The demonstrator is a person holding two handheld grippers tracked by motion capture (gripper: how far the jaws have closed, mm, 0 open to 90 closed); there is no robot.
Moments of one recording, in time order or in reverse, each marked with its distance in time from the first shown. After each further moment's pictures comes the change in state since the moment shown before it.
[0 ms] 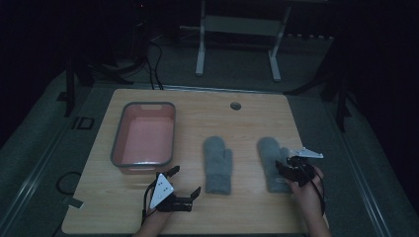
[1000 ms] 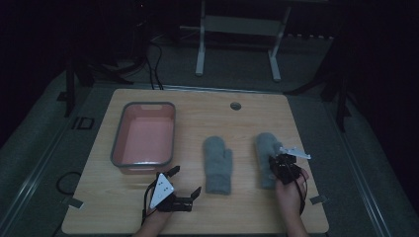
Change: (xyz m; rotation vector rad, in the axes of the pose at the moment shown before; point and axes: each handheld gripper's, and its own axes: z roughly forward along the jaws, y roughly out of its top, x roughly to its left) left arm 0.000 0.000 0.000 0.004 -0.005 -0.002; right arm 0.047 0.012 0.005 -0.056 -0.075 0.165
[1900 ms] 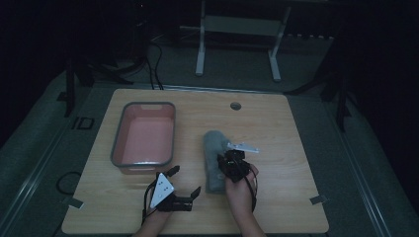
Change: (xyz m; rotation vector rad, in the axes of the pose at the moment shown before) left arm 0.000 0.000 0.000 0.008 0.011 0.003; right arm 0.150 0.018 -0.005 0.032 0.227 -0.001
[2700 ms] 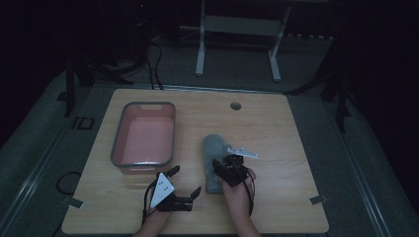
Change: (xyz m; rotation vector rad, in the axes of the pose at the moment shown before) left arm 0.000 0.000 0.001 0.003 -0.005 -0.010; right arm -0.010 -0.019 0.016 -0.001 0.049 0.054
